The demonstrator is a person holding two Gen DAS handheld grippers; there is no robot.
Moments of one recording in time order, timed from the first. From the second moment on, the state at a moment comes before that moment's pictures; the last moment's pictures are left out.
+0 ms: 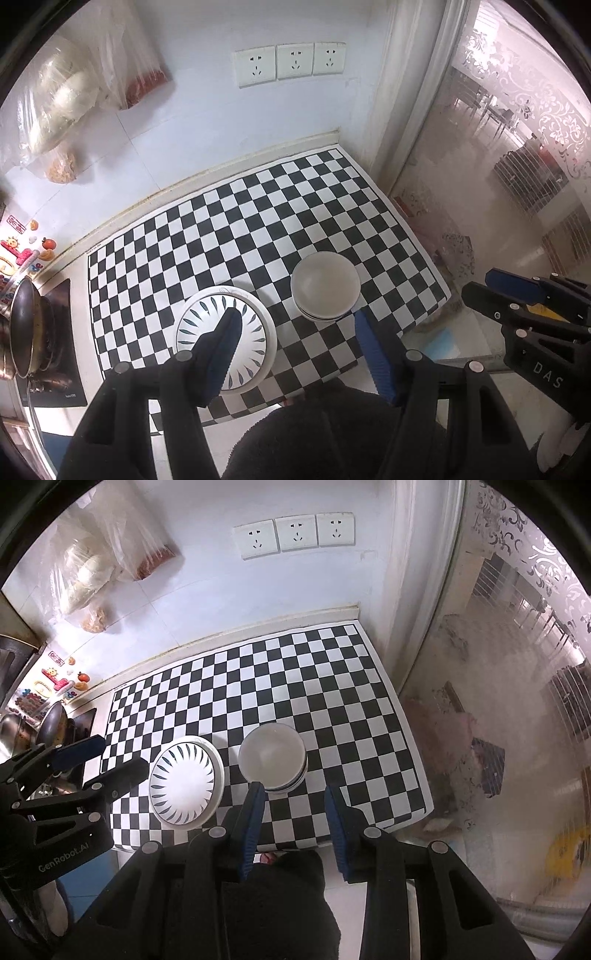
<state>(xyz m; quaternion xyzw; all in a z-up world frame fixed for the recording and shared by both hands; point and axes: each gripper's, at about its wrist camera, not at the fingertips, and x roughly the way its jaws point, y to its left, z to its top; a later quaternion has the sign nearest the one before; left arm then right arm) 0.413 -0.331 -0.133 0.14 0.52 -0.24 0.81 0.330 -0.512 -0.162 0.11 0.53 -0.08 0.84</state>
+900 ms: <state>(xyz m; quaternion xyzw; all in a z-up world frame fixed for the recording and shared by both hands) 0.532 -0.357 -0.305 0.08 0.67 -0.21 0.71 0.431 -0.560 -0.335 0.20 0.63 -0.06 0.75</state>
